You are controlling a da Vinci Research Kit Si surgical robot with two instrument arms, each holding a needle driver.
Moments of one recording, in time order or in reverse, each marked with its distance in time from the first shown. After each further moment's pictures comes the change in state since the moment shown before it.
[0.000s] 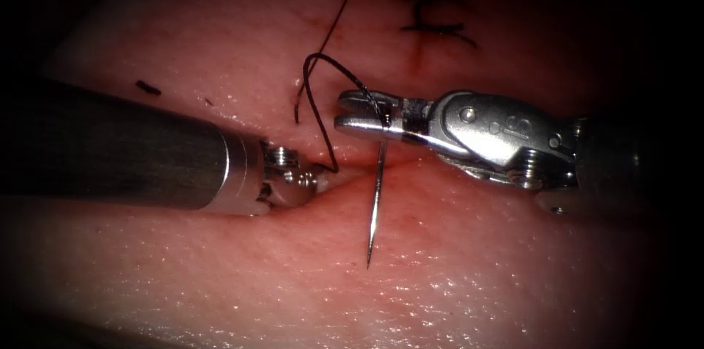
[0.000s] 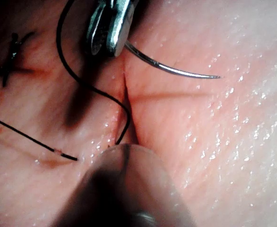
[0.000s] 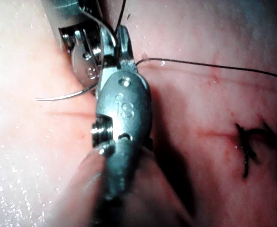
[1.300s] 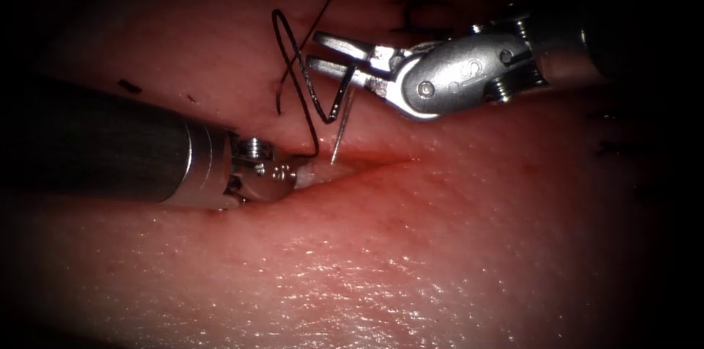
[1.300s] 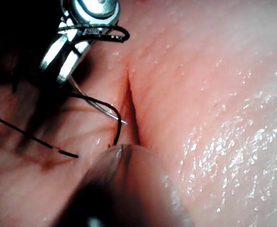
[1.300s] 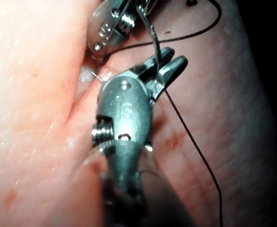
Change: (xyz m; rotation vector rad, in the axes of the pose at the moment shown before) right arm -0.003 0.002 0.004 -0.128 0.032 -0.513; left arm 0.002 0.001 -0.005 -0.059 0.039 0.019
